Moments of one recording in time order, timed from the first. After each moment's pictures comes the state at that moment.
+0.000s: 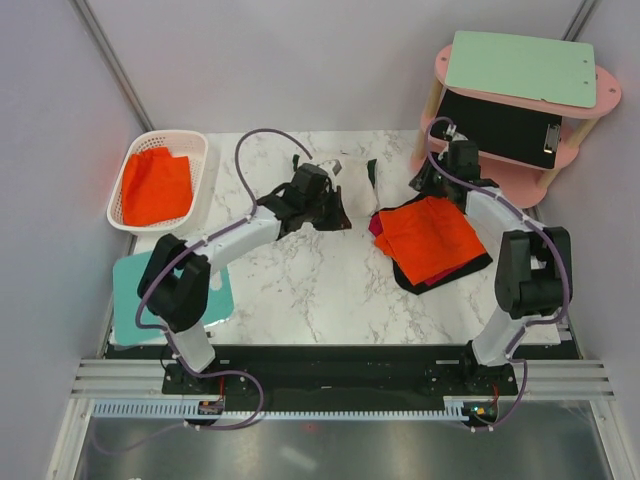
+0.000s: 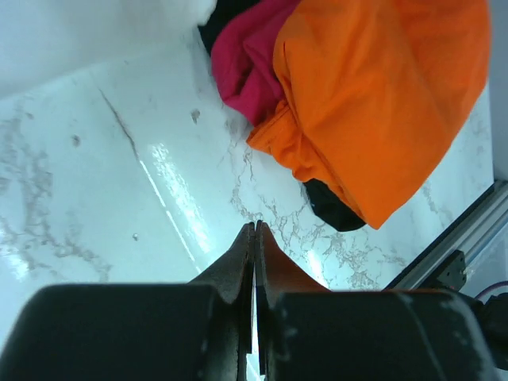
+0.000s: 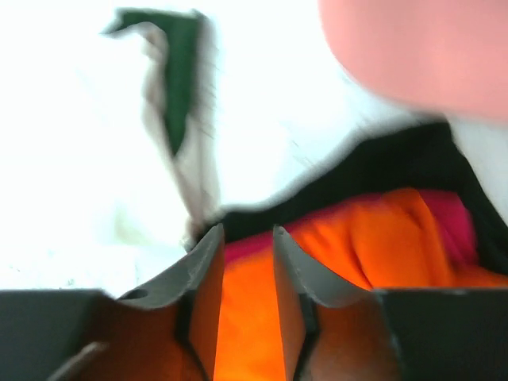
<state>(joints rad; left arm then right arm) -0.68 1.80 1.31 -0.24 0.21 -0.57 0.07 1.71 1.18 -0.12 -0.16 0.41</state>
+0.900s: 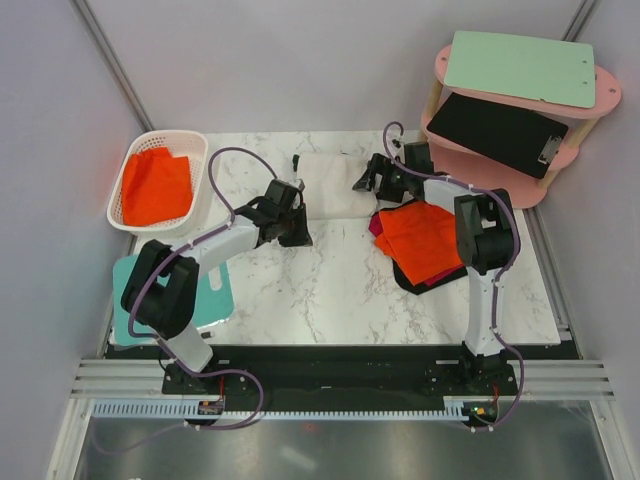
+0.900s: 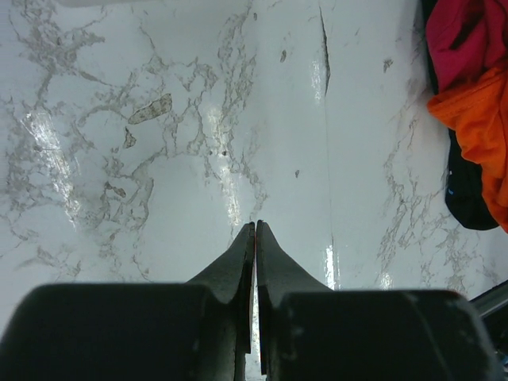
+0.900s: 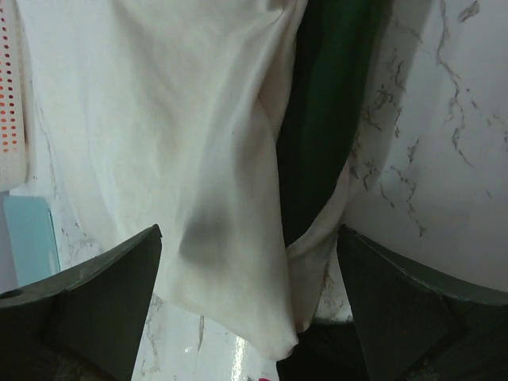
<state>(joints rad) -0.52 1.66 1.09 -0.32 0.13 -0.52 0.20 2.21 1.53 -0.01 -0.51 0.53</state>
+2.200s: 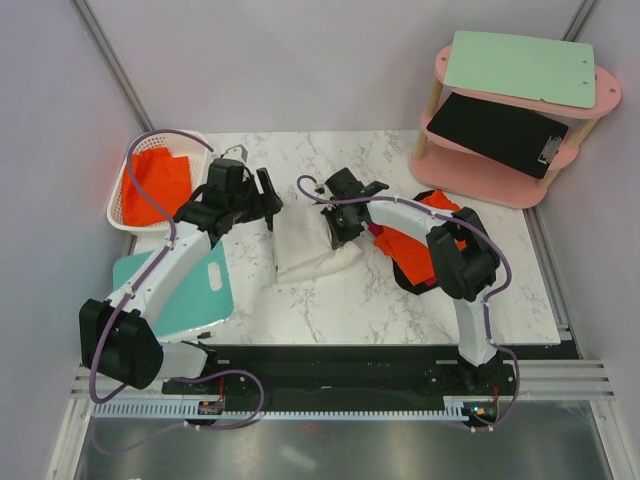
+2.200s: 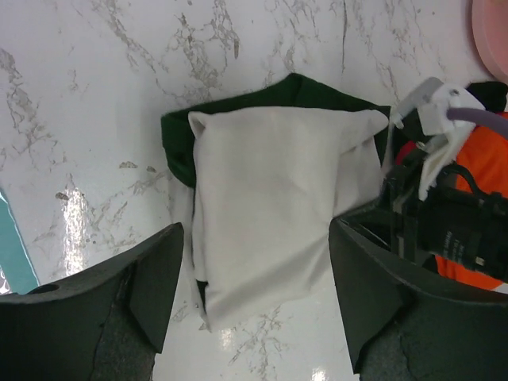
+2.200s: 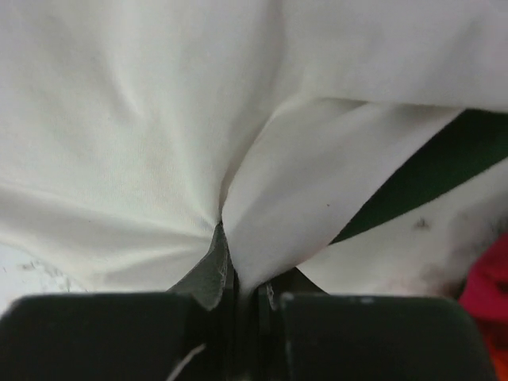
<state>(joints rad) -0.34 1.33 1.13 -0.44 -0.02 -0.51 0.63 2.09 1.60 -0.61 -0.14 0.16</state>
